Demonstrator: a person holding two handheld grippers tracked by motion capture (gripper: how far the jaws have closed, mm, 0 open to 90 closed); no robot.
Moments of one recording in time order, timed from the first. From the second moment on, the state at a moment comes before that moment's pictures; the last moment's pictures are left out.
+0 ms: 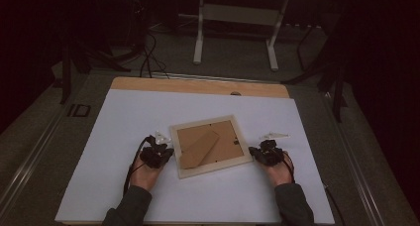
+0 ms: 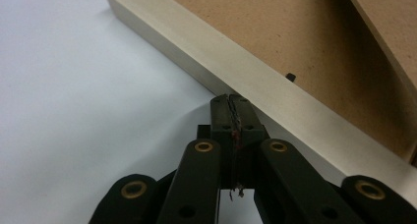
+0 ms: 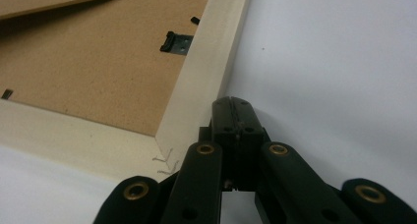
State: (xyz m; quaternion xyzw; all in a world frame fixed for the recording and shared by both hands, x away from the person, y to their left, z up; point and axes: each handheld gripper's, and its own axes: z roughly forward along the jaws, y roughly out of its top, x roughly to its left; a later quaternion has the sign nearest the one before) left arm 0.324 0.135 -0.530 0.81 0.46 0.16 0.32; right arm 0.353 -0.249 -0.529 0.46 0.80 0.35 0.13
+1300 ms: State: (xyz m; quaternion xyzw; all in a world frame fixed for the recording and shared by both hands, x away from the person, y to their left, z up) left arm 0.358 0.149 -0.536 0.77 0.50 0.15 0.36; right arm 0.338 -0.236 -0.529 0.46 0.80 0.36 0.13
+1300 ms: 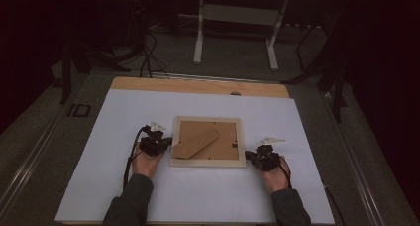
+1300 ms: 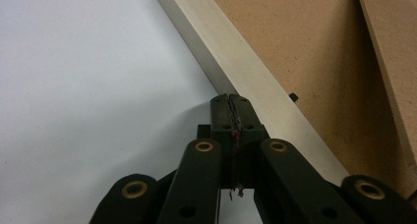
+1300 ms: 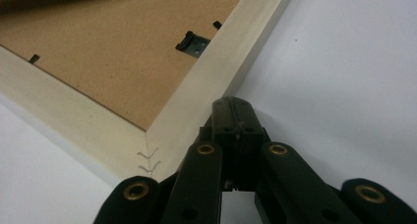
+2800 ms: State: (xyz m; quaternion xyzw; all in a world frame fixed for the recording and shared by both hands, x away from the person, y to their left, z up) left arm 0.311 0.164 -0.540 0.77 0.49 0.13 0.39; right arm 0.357 -0.227 -0.534 0.47 0.79 0.38 0.12
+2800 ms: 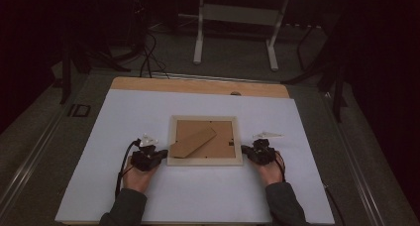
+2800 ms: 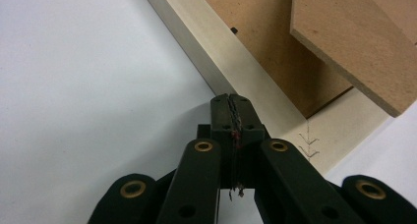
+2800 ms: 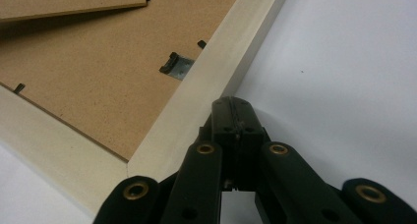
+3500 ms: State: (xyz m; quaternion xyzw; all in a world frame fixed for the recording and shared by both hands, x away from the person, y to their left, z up) left arm 0.306 0.177 -0.530 0.75 0.50 0.15 0.40; right arm 0.343 -0.249 -0.515 0.46 0.76 0.42 0.16
